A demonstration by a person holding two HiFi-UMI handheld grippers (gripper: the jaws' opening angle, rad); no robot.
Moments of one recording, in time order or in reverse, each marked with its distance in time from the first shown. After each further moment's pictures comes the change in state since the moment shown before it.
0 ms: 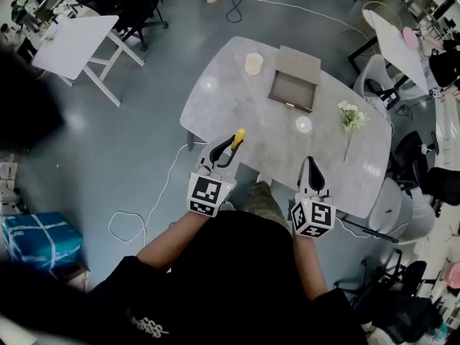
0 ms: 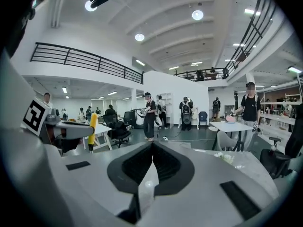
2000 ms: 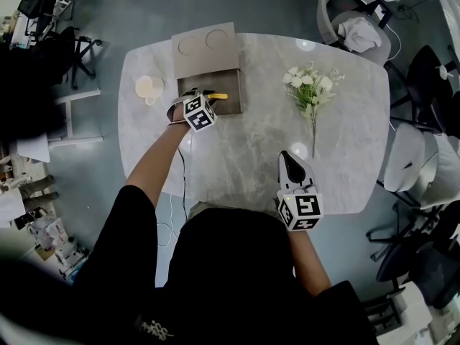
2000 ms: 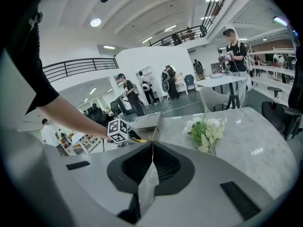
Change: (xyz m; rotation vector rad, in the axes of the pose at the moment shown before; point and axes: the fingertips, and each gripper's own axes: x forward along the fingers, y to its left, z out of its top) left arm 0.530 -0.035 -0.312 0.818 0.953 -0.638; right arm 0.163 -0.316 -0.146 0.357 0.312 -0.004
